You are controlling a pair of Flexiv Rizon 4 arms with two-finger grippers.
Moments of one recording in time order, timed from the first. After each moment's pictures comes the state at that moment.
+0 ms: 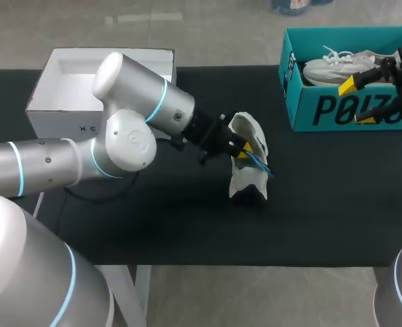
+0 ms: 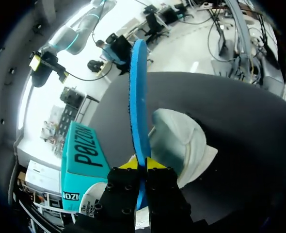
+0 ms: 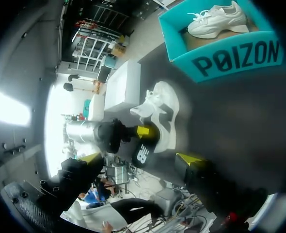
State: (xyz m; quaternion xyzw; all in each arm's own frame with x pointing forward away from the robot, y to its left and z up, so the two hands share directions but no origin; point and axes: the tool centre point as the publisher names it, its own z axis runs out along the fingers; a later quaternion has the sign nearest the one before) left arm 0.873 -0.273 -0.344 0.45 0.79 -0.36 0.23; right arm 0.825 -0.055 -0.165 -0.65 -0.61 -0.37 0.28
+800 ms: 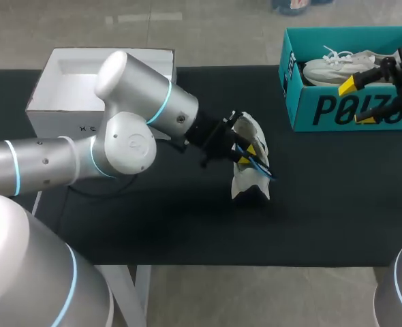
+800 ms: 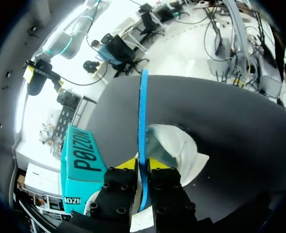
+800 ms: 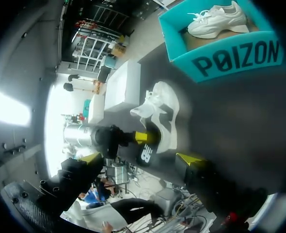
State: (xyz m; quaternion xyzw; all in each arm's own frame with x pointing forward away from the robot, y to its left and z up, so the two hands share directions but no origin) left arm 0.851 -0.272 -0.337 0.46 0.79 -0.35 0.22; right arm 0.825 -0.055 -0.165 -0.65 -0.61 -0.37 0.28
